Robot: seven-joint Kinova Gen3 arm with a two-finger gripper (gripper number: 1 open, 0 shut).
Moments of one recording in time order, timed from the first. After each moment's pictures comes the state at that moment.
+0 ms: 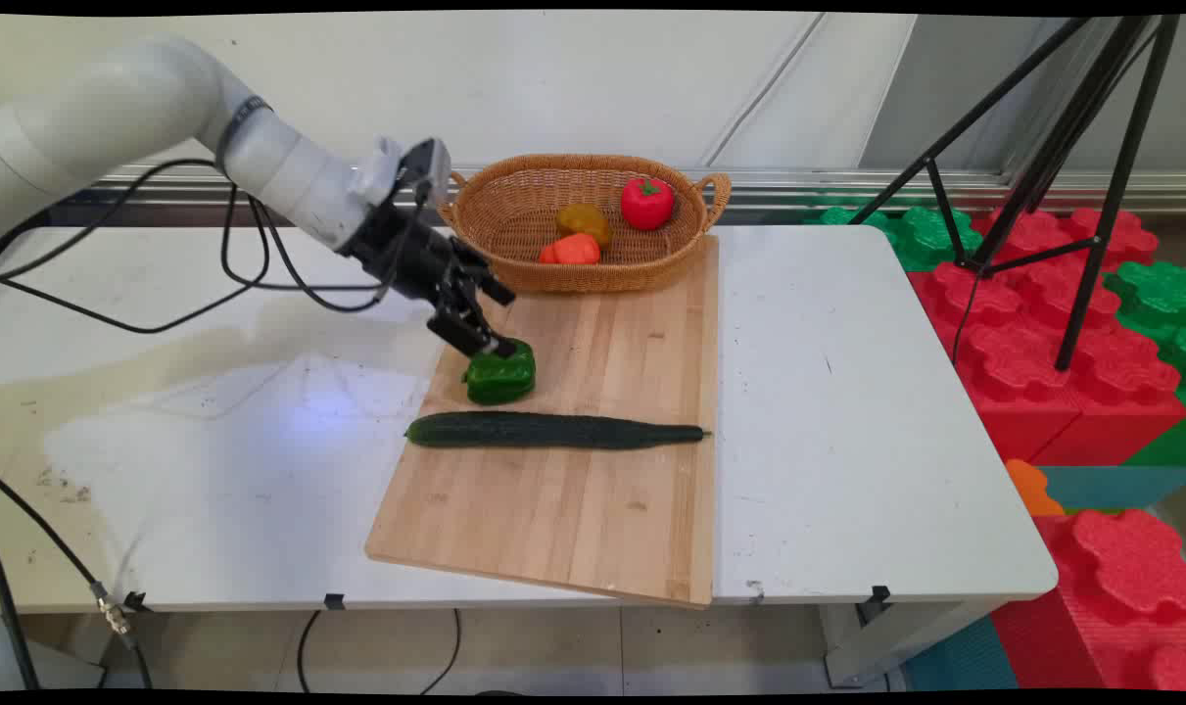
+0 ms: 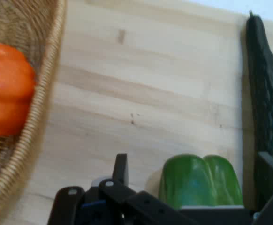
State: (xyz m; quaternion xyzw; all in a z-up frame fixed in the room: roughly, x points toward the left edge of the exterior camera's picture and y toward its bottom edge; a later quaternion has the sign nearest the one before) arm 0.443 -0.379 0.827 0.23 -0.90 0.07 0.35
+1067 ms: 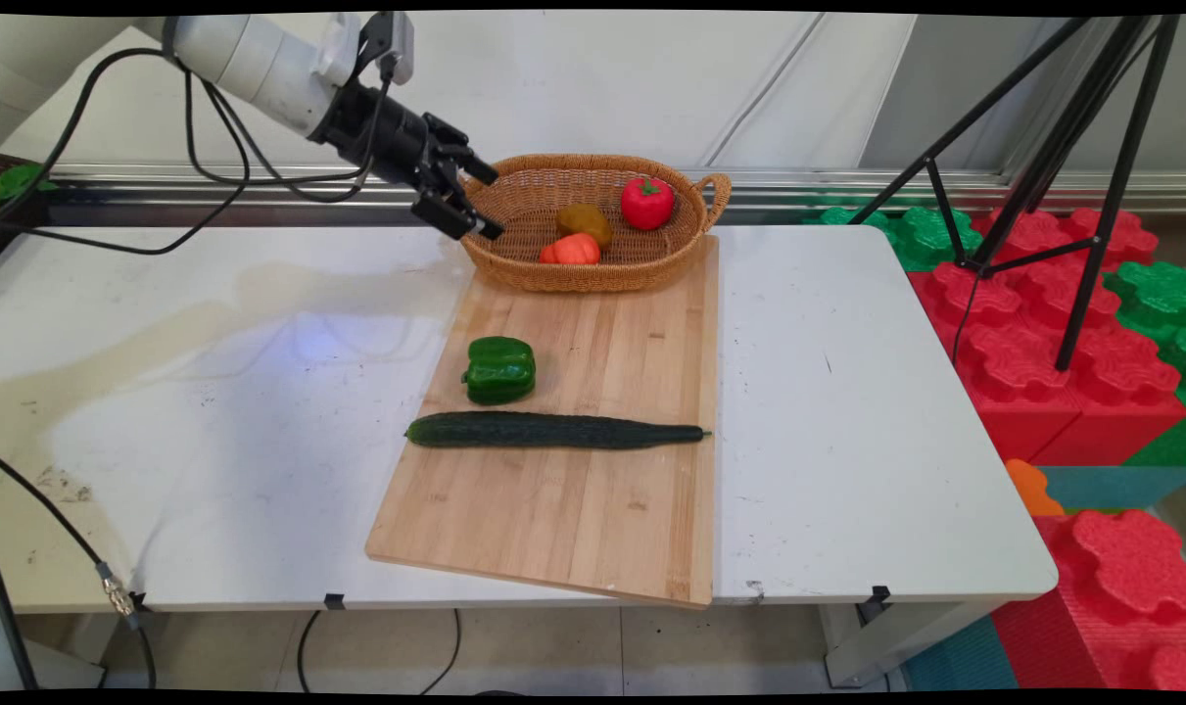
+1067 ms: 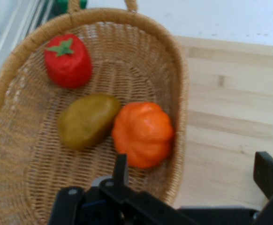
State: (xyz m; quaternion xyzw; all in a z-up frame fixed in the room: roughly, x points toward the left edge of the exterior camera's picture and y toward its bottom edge) arm 0.487 -0.419 0.907 0.21 -0.89 0.17 0.35
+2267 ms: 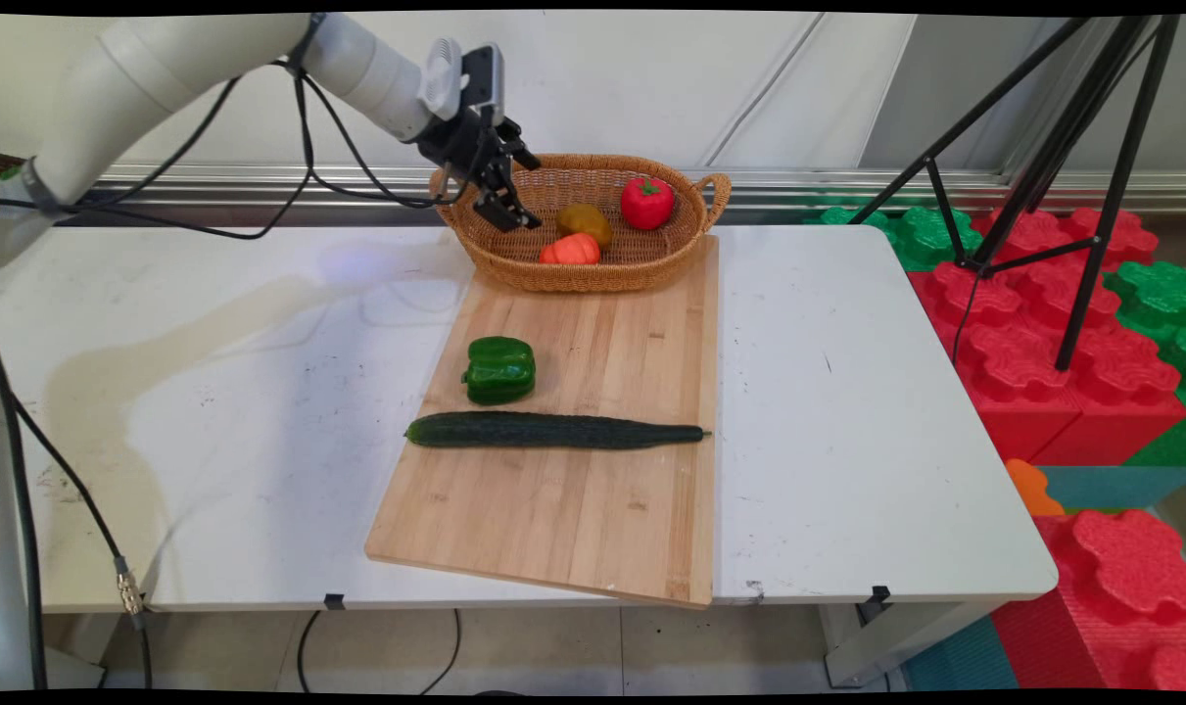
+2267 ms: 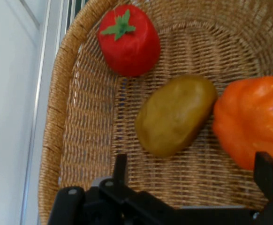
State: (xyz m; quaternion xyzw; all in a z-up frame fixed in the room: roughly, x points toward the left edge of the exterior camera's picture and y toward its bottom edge) arm 0.453 -0.515 0.862 0.13 -0.92 0.26 0.25
